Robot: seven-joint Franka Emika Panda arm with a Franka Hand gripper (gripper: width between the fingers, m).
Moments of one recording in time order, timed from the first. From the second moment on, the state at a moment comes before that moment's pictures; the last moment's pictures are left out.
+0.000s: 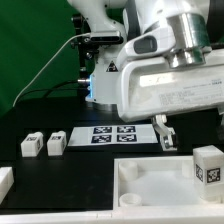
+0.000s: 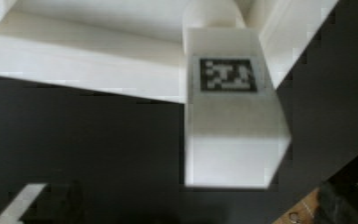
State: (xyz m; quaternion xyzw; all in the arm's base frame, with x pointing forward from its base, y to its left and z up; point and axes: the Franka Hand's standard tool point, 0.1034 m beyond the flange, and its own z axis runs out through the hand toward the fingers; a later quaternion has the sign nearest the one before) arm 0.628 0.102 0.120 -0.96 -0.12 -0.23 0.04
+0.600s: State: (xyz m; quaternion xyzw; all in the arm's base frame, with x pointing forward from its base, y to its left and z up) arm 0.640 0.110 0.114 -0.99 -0.11 -0.02 0.06
